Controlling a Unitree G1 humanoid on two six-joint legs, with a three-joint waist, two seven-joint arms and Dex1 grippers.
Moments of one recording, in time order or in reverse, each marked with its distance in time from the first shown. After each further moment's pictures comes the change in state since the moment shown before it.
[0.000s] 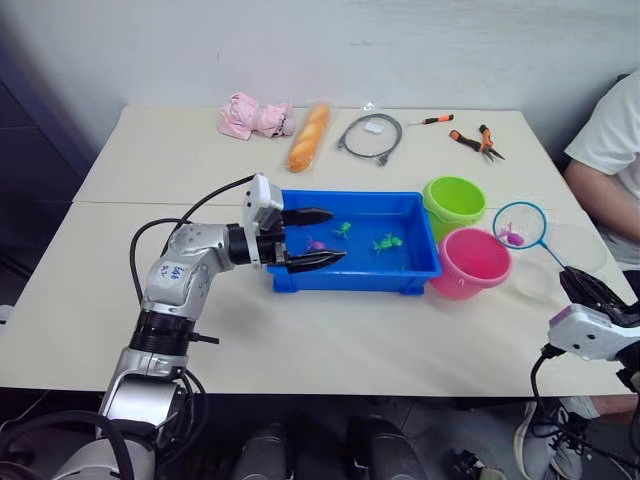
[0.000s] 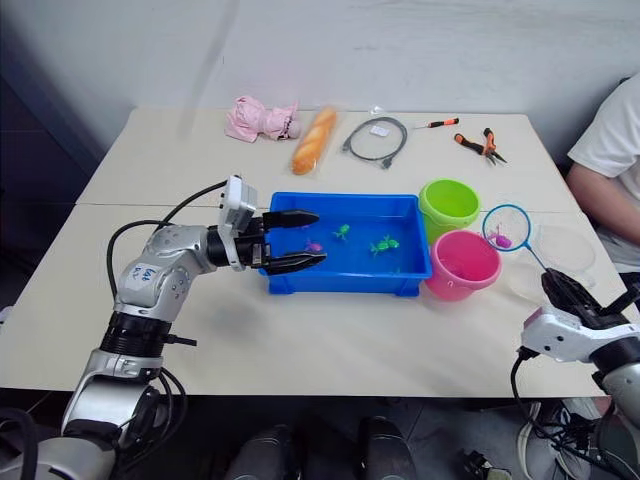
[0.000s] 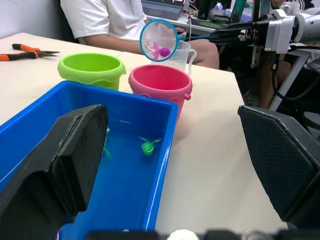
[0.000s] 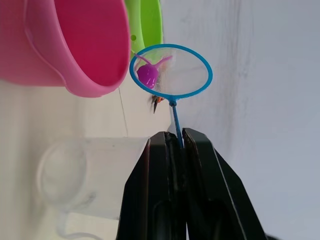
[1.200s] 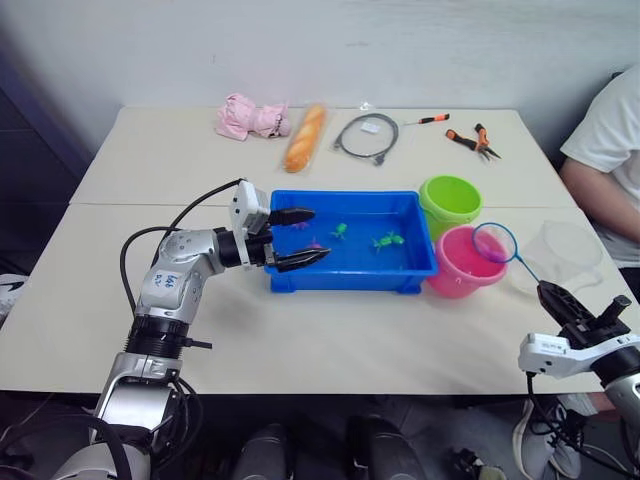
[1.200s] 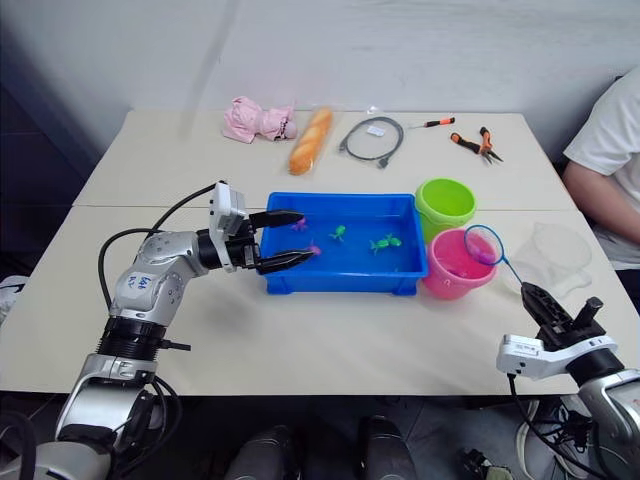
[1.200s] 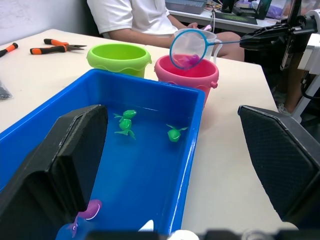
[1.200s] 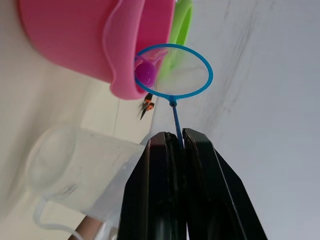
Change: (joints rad) left arm 0.028 0.018 0.017 0.080 0.030 -0.123 0.029; right arm 0.088 -0.055 0.141 -0.068 -0.296 0.067 -0.261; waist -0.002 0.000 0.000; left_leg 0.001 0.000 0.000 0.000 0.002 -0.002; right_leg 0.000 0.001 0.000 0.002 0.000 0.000
